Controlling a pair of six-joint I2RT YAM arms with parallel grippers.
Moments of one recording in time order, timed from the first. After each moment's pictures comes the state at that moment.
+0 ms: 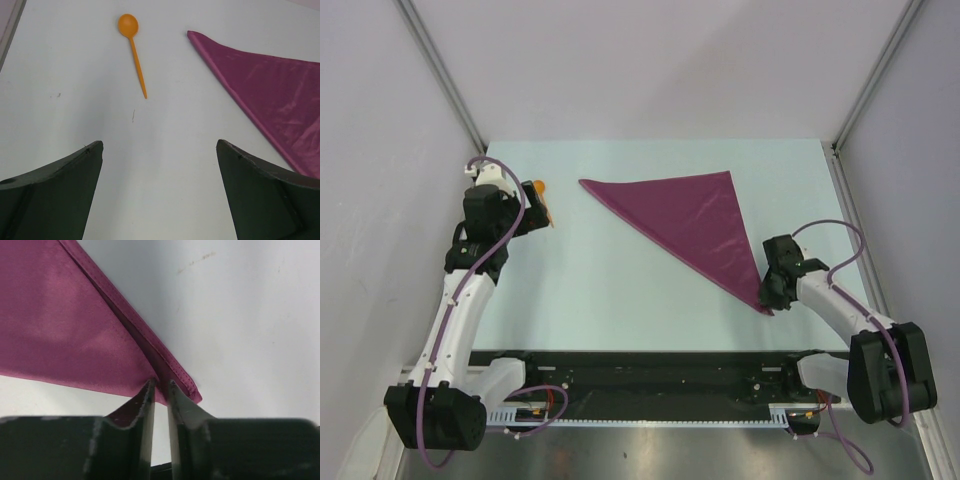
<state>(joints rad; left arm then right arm) -0.02 1.01 0.96 -0.43 -0.07 -0.26 0.22 1.19 0.59 -0.63 0.17 0.68</state>
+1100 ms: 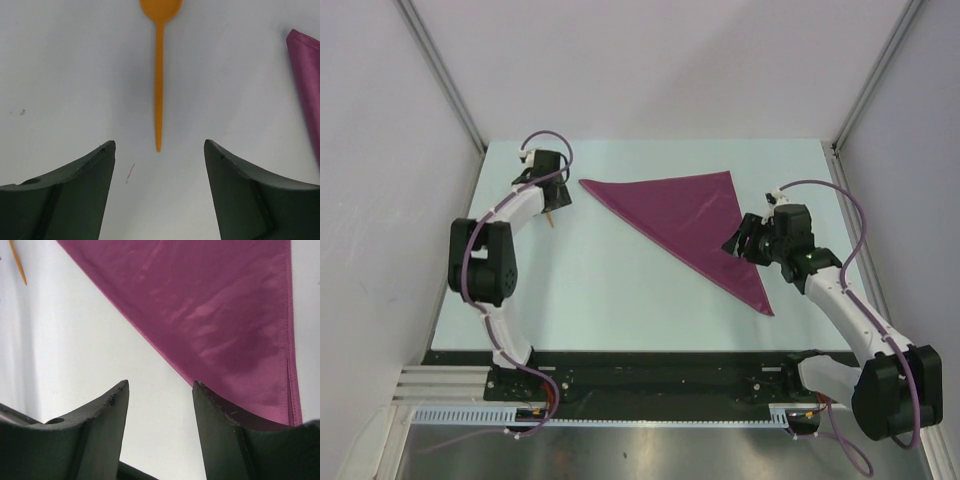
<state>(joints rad) -0.12 1.85 1.36 -0.40 -0.41 -0.40 0.23 1.11 0.76 -0.32 -0.23 0.52</state>
